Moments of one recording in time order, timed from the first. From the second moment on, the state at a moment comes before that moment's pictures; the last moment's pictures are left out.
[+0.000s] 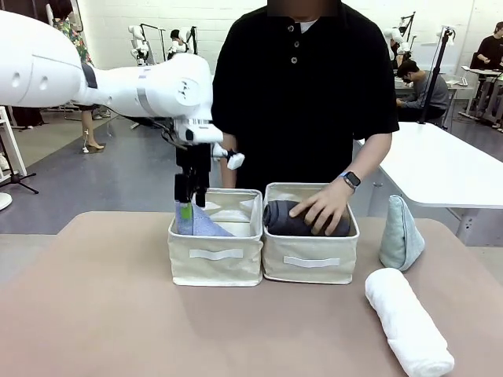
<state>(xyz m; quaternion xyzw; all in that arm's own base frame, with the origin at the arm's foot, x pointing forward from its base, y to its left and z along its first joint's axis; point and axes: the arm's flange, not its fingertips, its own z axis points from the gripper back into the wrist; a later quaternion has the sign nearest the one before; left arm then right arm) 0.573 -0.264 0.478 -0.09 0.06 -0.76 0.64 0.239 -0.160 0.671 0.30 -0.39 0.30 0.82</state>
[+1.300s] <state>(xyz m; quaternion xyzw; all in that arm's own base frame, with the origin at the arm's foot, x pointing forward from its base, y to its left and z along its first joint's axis) 0.451 -0.029 0.619 -0.08 -0.13 -0.66 0.74 0.240 -0.160 0.671 0.30 -0.39 0.30 0.82</state>
